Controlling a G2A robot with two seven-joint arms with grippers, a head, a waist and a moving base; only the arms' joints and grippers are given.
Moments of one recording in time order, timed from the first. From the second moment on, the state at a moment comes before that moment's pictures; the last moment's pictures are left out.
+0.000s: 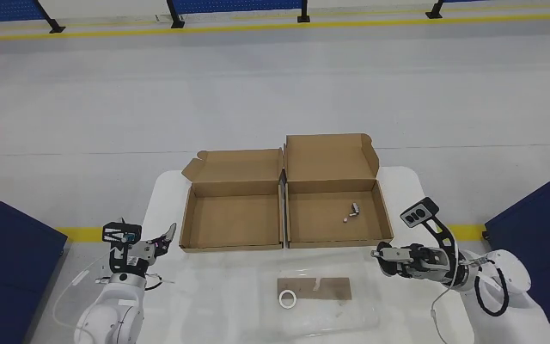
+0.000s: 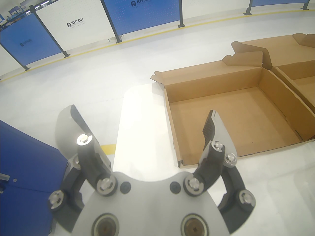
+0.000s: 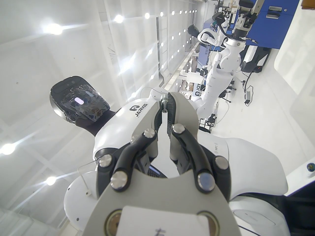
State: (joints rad) left arm 1.73 -1.15 -1.60 -1.80 1.33 0.00 0.00; right arm -1.59 -1.02 1.69 -1.75 0.88 0.02 1.45
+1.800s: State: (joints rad) left arm 1.73 -1.15 -1.60 -1.80 1.33 0.00 0.00; right arm -1.31 -0.98 1.57 -1.73 0.29 0.15 1.22
